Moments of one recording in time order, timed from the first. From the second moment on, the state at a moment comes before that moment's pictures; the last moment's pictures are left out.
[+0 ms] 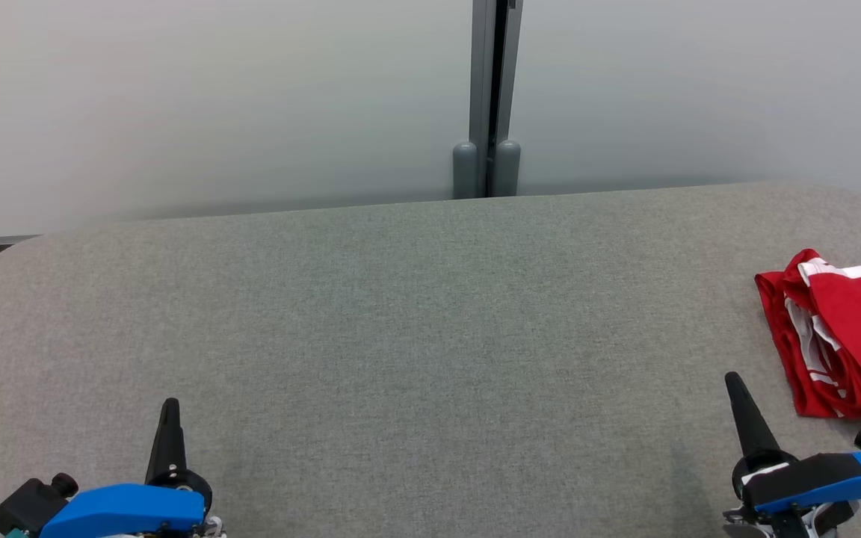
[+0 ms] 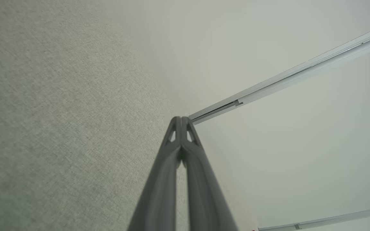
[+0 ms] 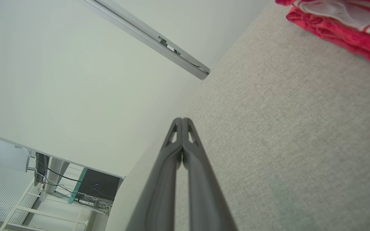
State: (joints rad) left arm -0.02 0.05 0.05 0.30 -1.07 -0.12 -0.04; right arm -0.06 -0.09 -0.05 0.26 1.04 0.13 0.03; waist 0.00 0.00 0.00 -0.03
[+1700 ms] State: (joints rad) left arm -0.09 0.05 0.10 0.26 -1.49 -0.12 0.08; right arm -0.09 -0.06 -0.10 0.25 1.48 0.13 0.10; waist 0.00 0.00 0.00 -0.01
